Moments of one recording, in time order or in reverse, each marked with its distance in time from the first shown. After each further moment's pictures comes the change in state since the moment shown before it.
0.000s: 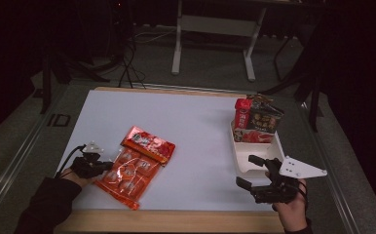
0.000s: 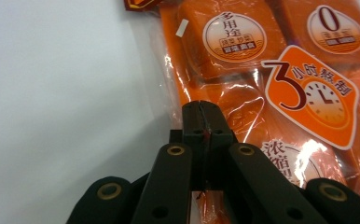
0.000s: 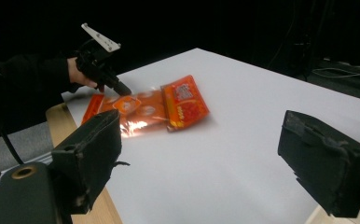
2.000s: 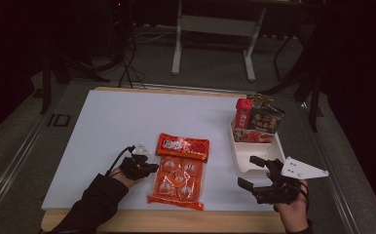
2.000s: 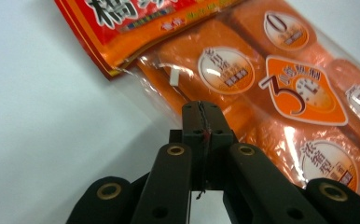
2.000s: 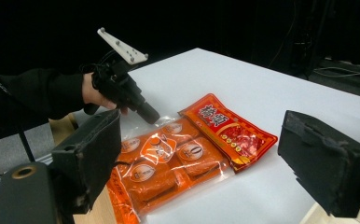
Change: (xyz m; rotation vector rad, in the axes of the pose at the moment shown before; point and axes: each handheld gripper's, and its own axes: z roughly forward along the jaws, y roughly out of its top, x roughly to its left) left arm -0.097 0.058 0.058 -0.043 -0.163 0.106; right arm -0.003 -0.004 -0.003 -0.003 0.003 0.007
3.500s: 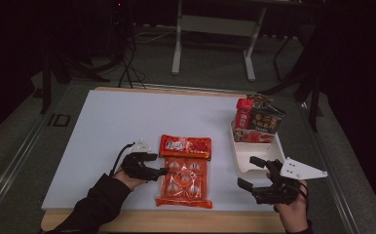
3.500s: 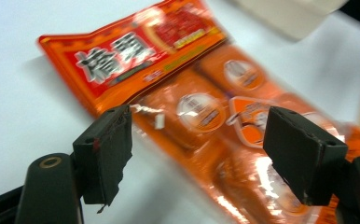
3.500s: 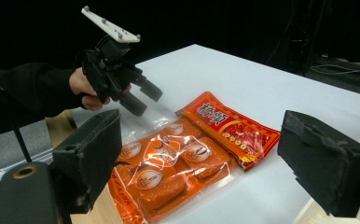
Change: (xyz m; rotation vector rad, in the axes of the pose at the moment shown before) left arm -0.006 0.015 -0.015 -0.177 -0.106 -0.035; right arm 0.000 -0.002 0.001 0.014 -0.011 -0.004
